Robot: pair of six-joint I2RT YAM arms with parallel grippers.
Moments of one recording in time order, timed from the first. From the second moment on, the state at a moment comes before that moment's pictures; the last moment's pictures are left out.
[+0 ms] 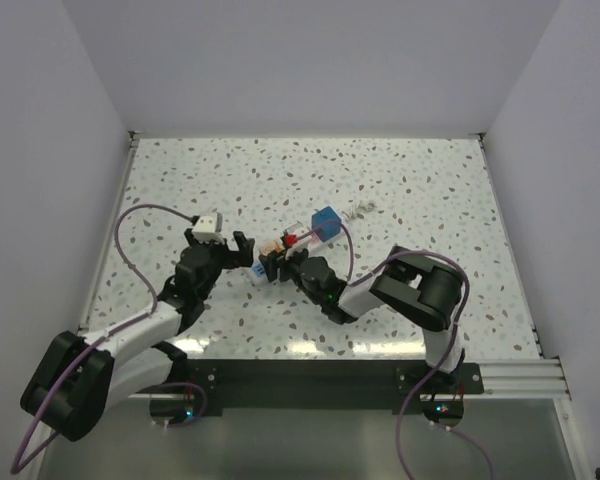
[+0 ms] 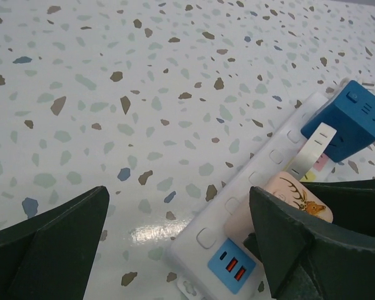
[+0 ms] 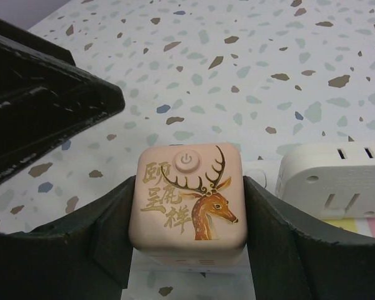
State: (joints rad) left arm -0.46 1.07 0.27 0.57 -0.20 -0.29; right arm 1.03 1.97 0.71 1.10 0.37 0.23
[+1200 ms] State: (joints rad) left arm -0.46 0.79 0.28 0.27 -0.47 -0.36; right arm 0.54 1.11 0.44 0.42 0.36 0.16
